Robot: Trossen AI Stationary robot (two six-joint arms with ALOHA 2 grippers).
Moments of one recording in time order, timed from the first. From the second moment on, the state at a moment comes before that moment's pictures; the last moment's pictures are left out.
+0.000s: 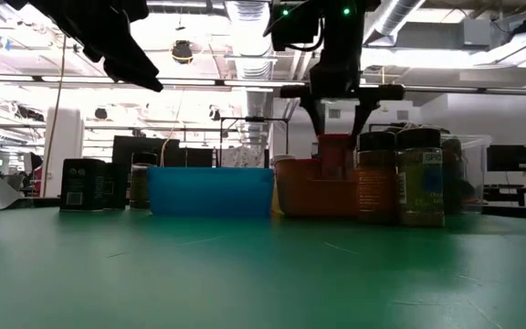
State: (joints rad) left arm 0.04 0.84 0.72 -0.44 -0.19 -0.11; right arm -0.11 1.90 1.60 -1.18 0.34 -1.24
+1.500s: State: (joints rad) left arm 0.36 0.93 0.83 -0.72 -0.26 -0.15; right arm -0.12 1.75 1.83 -1.38 0.34 -0.61
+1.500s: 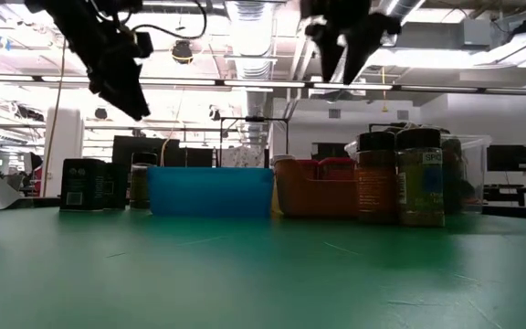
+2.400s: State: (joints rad) left arm 0.26 1.04 0.88 -1.08 -0.21 0.15; right arm 0.29 1.19 1.10 -0.87 0.65 0.31
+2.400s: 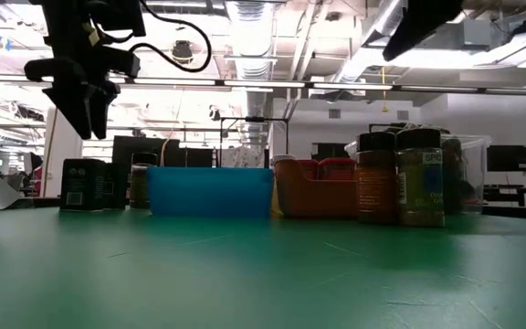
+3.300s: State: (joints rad) left arm 0.29 1.24 0.88 -1.06 -0.29 0.30; right arm 0.41 1.20 0.91 -0.54 0.66 0.33
